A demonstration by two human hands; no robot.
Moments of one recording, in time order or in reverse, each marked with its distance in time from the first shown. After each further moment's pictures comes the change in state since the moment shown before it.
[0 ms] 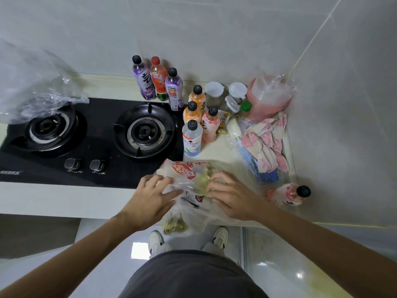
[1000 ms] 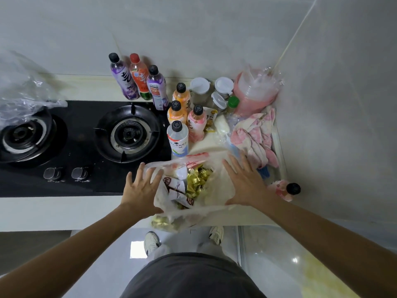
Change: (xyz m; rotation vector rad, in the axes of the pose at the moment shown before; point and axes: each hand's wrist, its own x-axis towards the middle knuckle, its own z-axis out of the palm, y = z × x) left_hand 0.055 -0.009 0.021 0.142 -0.370 -0.373; right_hand -0.023 0.062 0.005 -0.302 -0.419 0.662
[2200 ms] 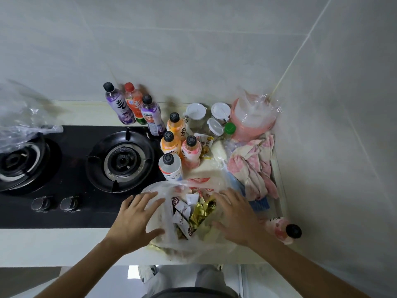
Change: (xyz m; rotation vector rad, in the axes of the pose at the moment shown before) left_hand 0.016 -0.007 -0.013 -0.305 0.272 0.184; right_hand 0.009 -0.001 0.001 0.370 0.249 -0.129
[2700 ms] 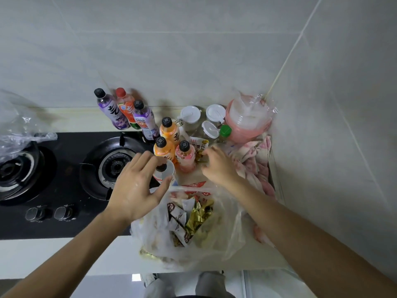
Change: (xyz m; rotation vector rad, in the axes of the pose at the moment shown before) left_hand 0.074 0.045 -0.116 -0.175 0.468 0.088; right_hand 0.144 0.003 -0.072 0.239 0.062 0.258
